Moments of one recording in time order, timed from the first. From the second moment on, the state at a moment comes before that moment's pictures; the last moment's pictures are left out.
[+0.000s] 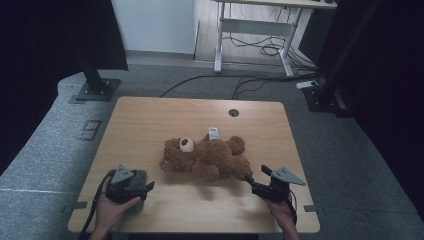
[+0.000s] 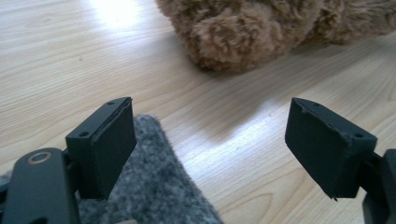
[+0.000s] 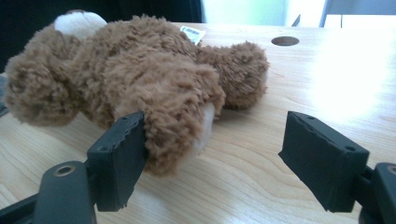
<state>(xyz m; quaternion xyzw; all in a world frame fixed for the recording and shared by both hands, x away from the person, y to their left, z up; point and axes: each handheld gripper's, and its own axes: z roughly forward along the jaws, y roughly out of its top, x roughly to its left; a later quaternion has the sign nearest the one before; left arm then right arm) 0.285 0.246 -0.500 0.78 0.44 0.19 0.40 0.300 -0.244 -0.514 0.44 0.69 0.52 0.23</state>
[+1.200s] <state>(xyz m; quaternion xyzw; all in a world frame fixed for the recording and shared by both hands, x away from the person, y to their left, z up) 0.305 0.261 -0.542 0.79 0.50 0.20 0.28 0.302 -0.252 -0.523 0.45 0.69 0.51 0.24</state>
